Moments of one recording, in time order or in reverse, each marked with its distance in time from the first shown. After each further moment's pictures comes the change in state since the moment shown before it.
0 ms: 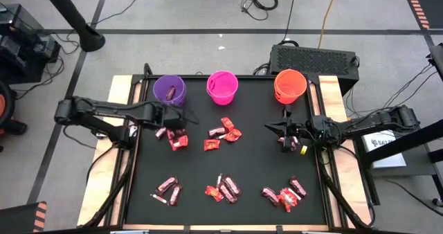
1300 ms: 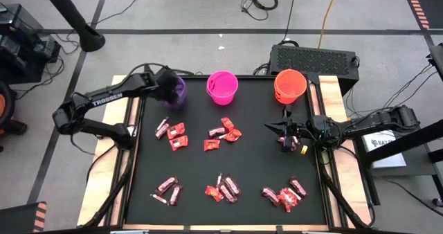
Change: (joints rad) left arm 0.527 -0.020 0.050 0.176 0.436 0.311; right arm 0.000 0.000 0.000 0.015 0.001 0.001
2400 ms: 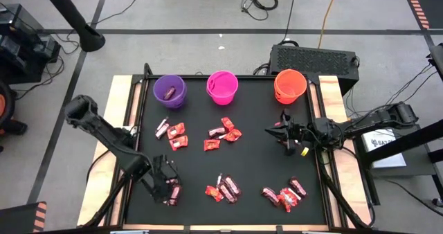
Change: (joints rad) left arm -1.312 0.182 -0.134 0.184 -0.091 -0.691; right arm 0.084 0.005 0.000 0.045 0.003 0.148
